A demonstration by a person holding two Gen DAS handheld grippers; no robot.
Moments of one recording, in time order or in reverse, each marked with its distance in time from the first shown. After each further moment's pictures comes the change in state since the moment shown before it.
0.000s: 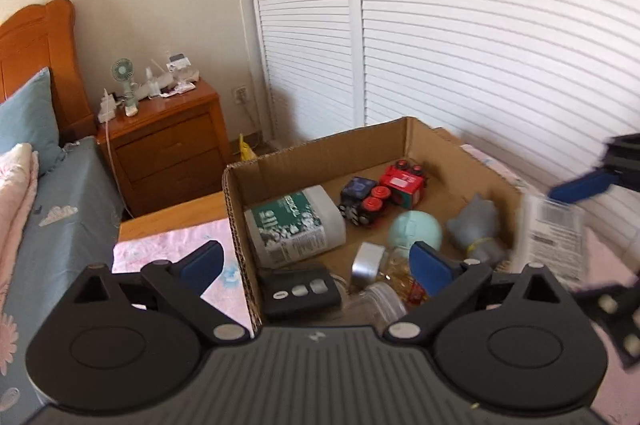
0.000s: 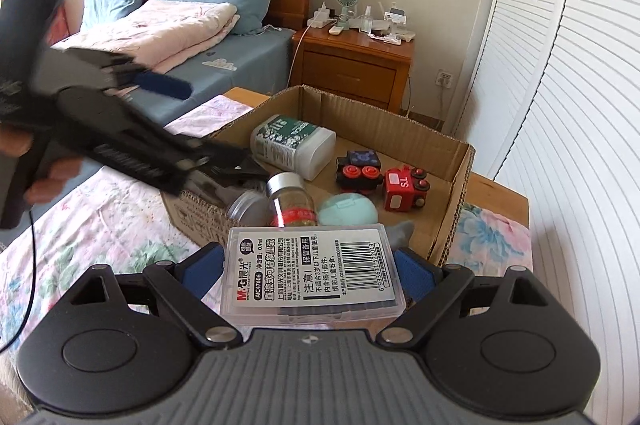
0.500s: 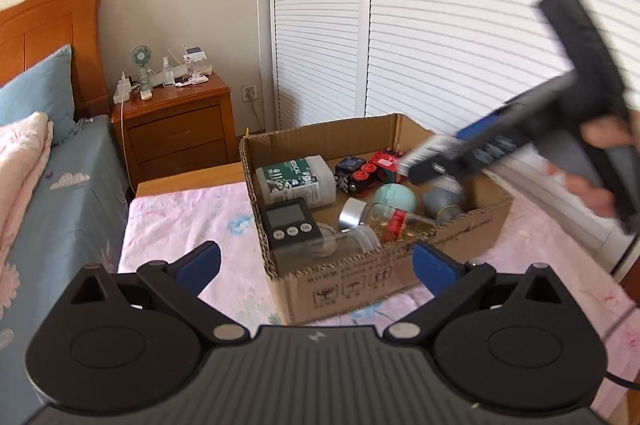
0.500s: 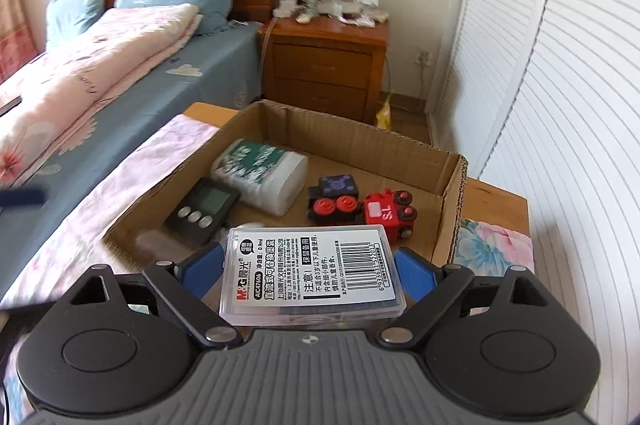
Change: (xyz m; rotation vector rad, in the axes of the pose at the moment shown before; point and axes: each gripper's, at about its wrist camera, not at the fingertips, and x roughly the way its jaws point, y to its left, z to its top) left arm -0.065 -0.002 -0.044 -0.094 -0.038 -0.012; right arm 0.050 -0.027 0.054 0.123 0.067 -0.044
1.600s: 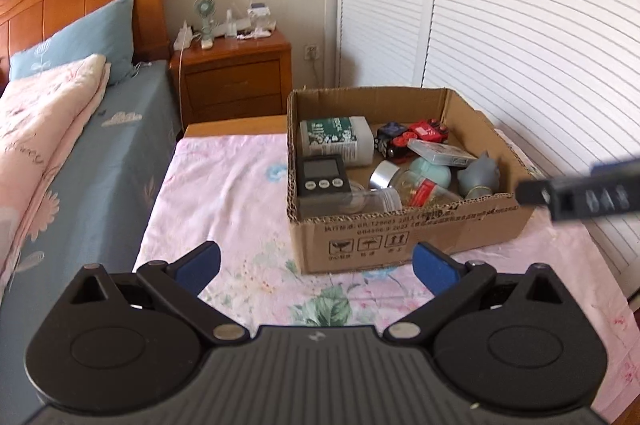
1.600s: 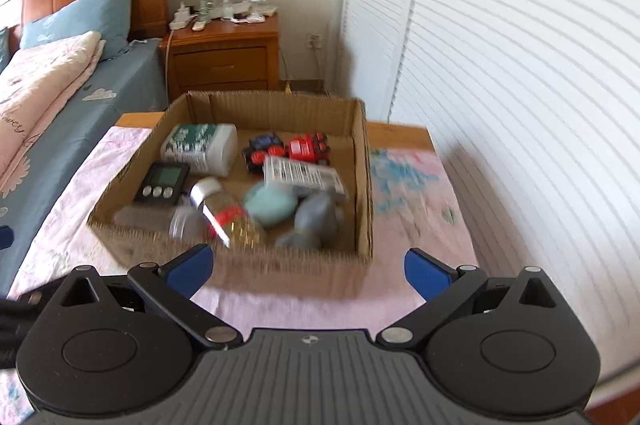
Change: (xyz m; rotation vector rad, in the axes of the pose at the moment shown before) left arm -0.007 -0.018 -0.004 -0.137 0.128 0.189; right arm -0.071 0.031 -0.066 0.245 -0.010 -0.265
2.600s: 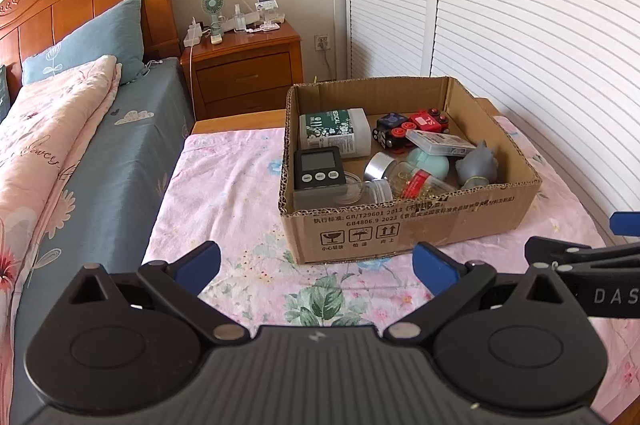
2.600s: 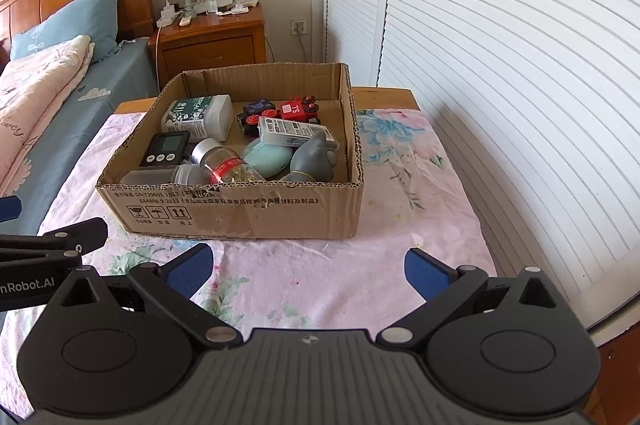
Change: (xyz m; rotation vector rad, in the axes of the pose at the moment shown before) left arm -0.010 -0.023 0.004 0.028 0.032 0.060; right arm -0.020 -0.001 -0.037 0.061 0.020 -0.012
